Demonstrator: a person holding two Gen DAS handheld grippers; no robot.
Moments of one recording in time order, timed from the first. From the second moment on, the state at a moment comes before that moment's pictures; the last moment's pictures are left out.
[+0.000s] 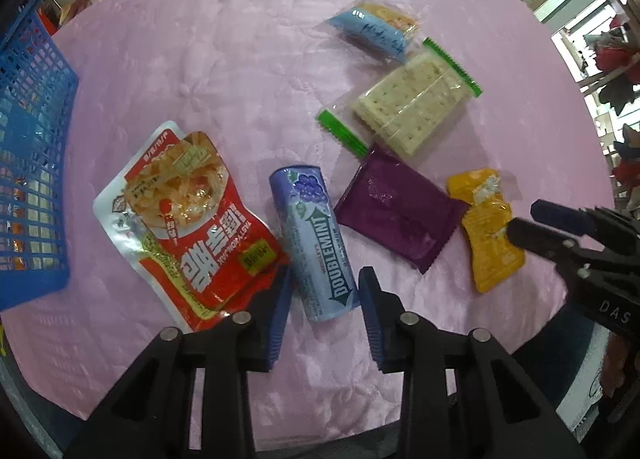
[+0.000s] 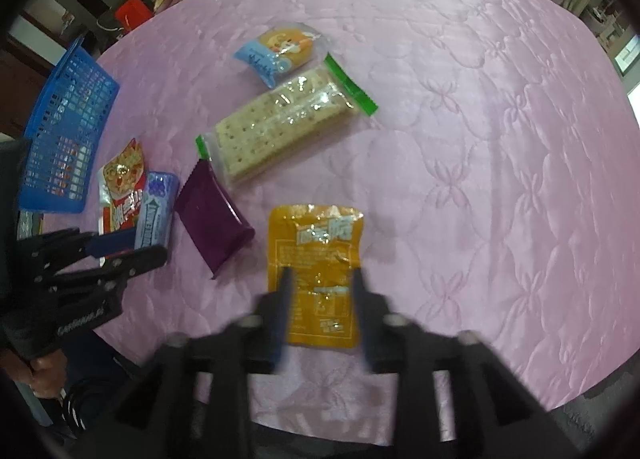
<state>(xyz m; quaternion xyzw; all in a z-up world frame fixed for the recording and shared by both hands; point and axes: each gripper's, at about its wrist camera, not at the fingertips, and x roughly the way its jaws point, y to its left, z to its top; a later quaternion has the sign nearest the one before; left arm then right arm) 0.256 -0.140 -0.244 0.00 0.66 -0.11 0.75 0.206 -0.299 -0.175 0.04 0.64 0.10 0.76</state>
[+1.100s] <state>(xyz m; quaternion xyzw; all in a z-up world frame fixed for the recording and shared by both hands) 0.237 -0.155 -0.256 0.03 0.65 -0.12 0.75 0.187 -0.243 -0.202 -0.04 0.64 0.08 0.76</state>
